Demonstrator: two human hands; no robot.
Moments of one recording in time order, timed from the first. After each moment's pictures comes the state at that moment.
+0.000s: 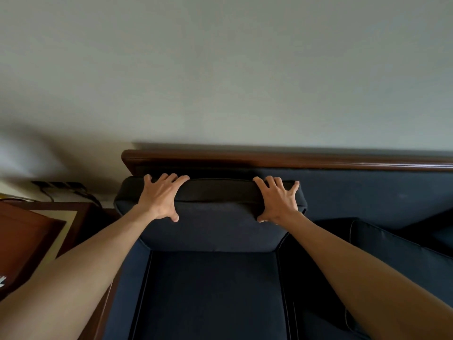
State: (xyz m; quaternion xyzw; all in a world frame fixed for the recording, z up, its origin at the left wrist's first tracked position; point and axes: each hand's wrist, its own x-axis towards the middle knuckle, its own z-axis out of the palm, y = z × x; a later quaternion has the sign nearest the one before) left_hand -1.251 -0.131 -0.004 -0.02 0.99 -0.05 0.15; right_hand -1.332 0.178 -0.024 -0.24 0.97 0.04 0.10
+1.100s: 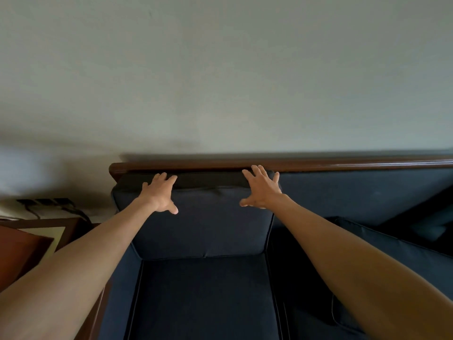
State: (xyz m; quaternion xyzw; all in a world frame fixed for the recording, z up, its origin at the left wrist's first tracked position) left_hand -1.285 -0.105 0.028 -0.11 0.96 0.06 0.24; right_hand -1.357 0.177 0.024 -0.21 0.96 -0.03 0.17
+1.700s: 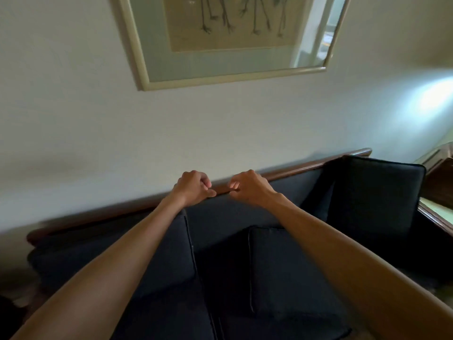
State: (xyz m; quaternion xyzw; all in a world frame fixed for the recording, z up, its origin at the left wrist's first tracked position) left_hand -1.280 0.241 0.236 0.06 0.94 0.32 0.06; right_hand -1.269 0.441 0.240 -0.12 0.97 -0.22 0.04
